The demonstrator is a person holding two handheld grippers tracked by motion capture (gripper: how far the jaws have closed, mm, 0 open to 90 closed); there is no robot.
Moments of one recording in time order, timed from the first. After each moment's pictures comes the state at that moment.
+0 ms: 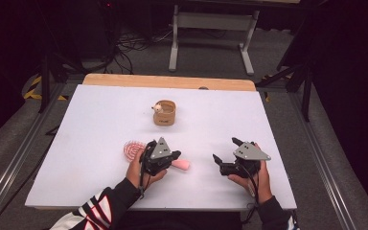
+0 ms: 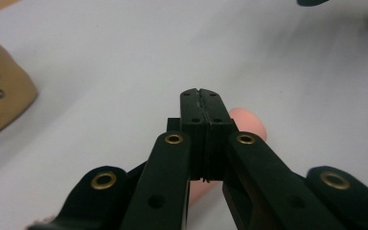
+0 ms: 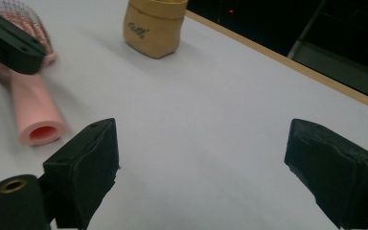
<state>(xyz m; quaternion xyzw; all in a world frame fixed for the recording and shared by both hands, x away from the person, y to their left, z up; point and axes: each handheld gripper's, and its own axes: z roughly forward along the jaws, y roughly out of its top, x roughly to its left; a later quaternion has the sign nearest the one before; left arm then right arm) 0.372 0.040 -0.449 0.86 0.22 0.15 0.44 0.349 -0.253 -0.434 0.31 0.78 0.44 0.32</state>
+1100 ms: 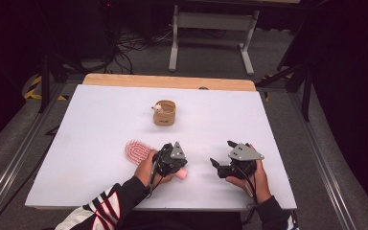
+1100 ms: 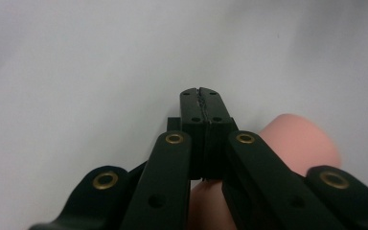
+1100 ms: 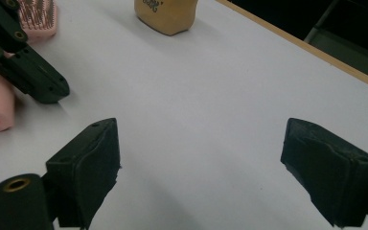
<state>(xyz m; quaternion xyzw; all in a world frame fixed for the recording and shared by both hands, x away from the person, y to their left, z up) 0.379 0.021 -0.463 0.91 0.19 0.10 0.34 0.353 -0.247 -0.444 0.30 0.81 0.41 0.31</state>
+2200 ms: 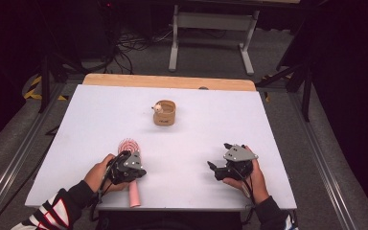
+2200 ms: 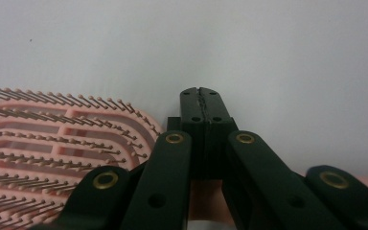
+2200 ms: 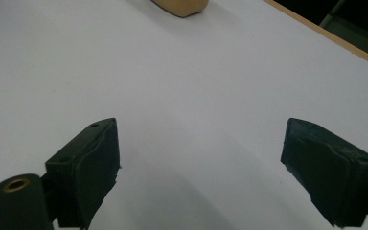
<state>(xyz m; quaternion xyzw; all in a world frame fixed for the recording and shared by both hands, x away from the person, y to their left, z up) 0.364 0.139 -0.452 0.95 0.14 0.08 0.27 0.354 -0.239 -0.451 0.30 0.82 0.39 0.29</state>
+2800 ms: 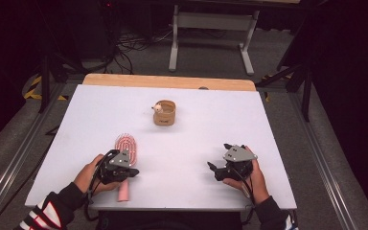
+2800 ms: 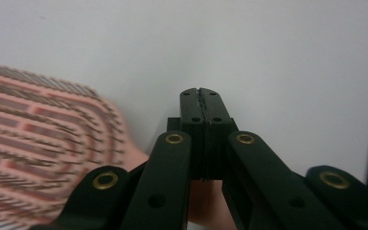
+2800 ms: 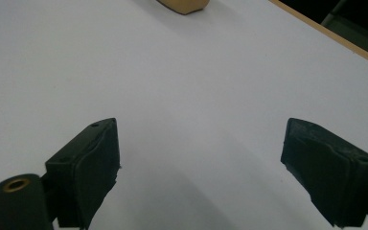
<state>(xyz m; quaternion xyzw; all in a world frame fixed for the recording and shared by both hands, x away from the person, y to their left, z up) 0.354 0.164 -0.452 0.94 0.15 0.05 0.31 0.353 -0.239 -0.451 0.29 0.83 0.38 0.29</state>
